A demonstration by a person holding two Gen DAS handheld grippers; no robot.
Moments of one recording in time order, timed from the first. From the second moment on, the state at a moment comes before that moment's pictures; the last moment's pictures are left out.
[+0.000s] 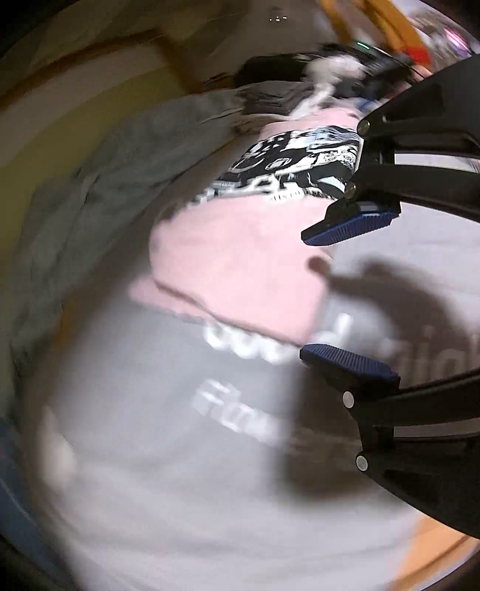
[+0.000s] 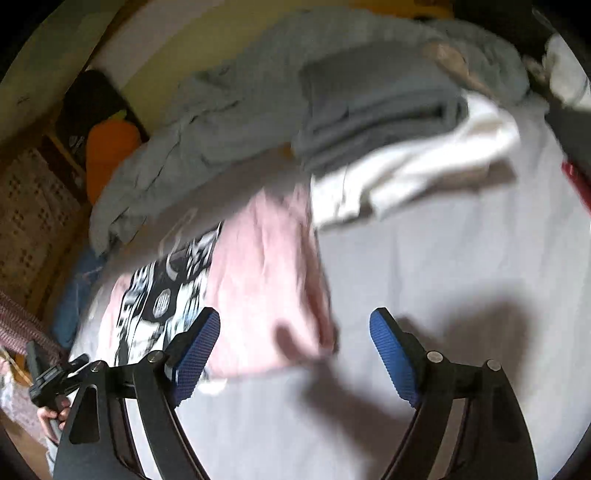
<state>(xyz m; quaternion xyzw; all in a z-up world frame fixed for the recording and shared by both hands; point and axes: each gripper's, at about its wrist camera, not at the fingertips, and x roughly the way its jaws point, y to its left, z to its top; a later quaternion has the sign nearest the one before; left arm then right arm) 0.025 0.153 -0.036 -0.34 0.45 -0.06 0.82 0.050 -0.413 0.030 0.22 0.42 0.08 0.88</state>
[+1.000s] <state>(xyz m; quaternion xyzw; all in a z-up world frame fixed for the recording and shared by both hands) -0.080 0.147 -0.028 -0.29 0.40 0.00 0.87 -0.076 -0.411 0.010 0.23 0.41 0.01 0.88</state>
